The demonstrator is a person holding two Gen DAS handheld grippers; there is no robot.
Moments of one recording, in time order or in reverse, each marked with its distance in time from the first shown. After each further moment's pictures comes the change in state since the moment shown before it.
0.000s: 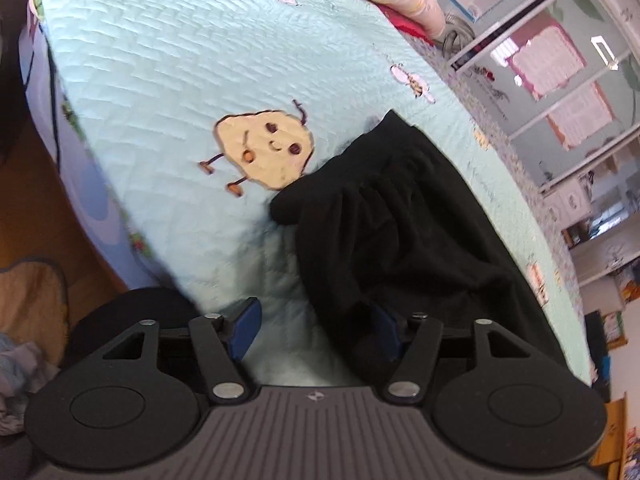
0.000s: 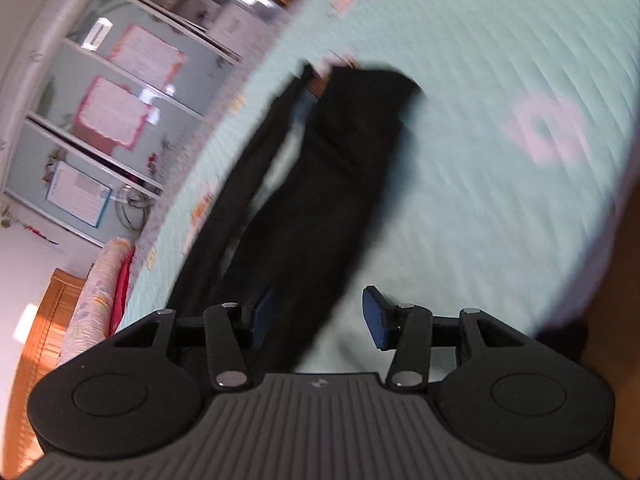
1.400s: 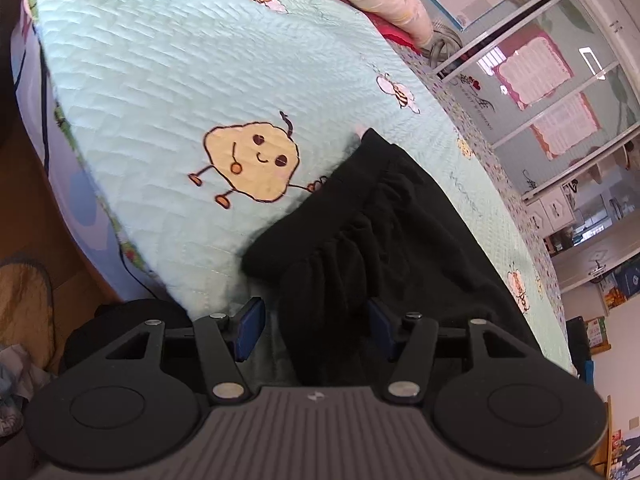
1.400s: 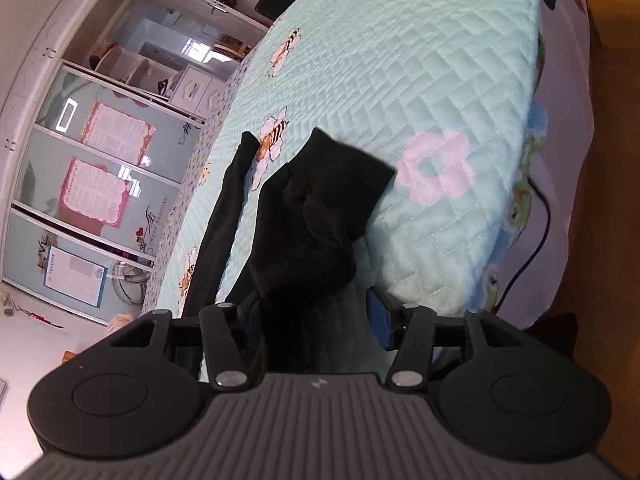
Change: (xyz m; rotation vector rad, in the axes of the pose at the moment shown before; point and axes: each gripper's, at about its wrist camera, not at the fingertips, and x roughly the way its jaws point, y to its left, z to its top) left arm -0.013 0.002 0.003 -0.004 -0.003 -0.045; right arm -0.018 -0.043 0.037 0.144 -0.183 -0.019
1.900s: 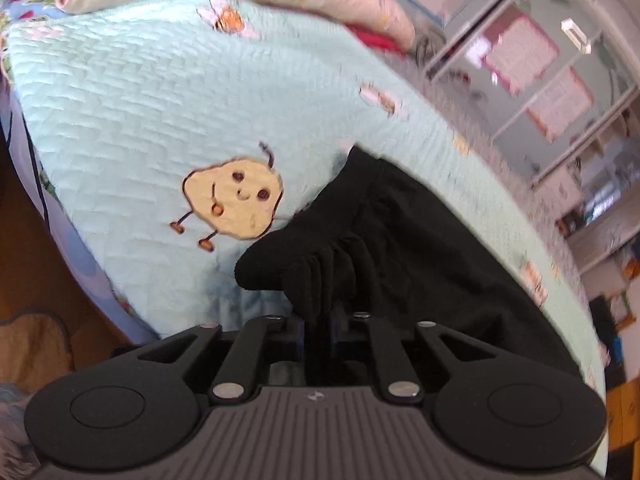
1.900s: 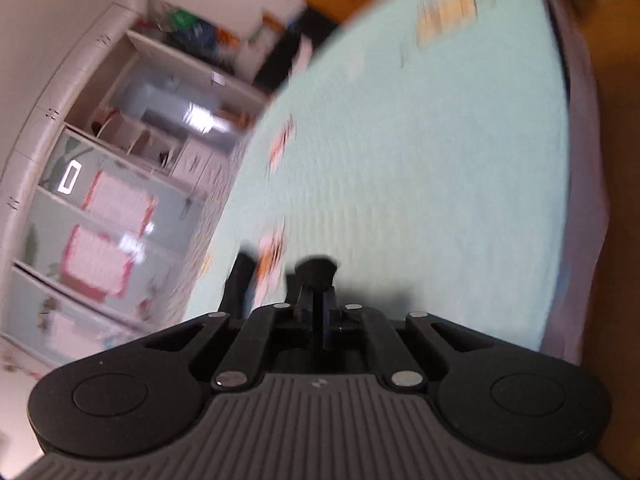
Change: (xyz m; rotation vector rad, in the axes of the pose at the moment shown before) left arm 0.005 -0.014 0.008 0.135 -0.016 0.055; right arm 0.013 -0.001 0.087 -0.016 -0.226 -0.028
